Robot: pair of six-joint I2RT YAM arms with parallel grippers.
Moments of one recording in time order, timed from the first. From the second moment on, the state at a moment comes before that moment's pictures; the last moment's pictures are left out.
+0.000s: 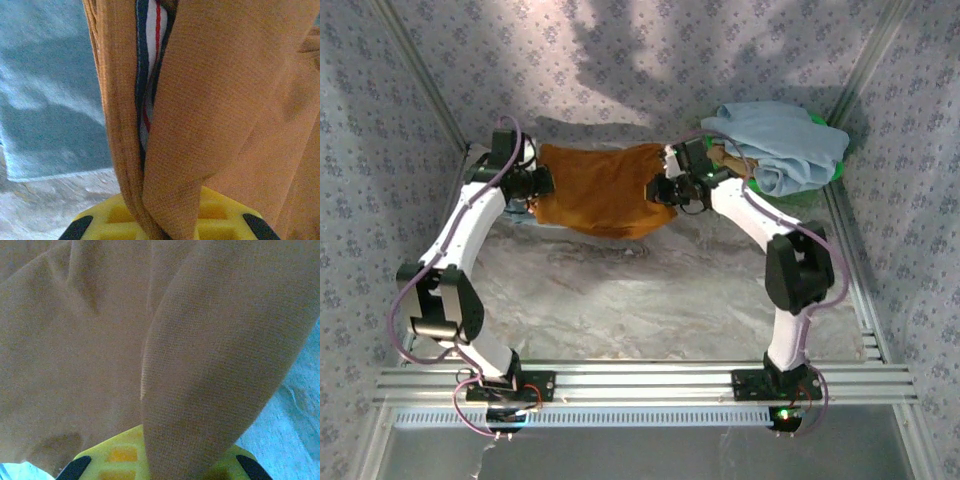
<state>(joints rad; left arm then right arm) -0.14 1.62 1.49 -0.74 0.10 -0.30 0.46 1.92 1.60 -0.48 -0.38 0.45</state>
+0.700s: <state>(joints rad) 0.06 1.99 1.74 -0.71 0.11 -0.16 0.50 2.43 2.19 -0.55 -0.48 0.47</state>
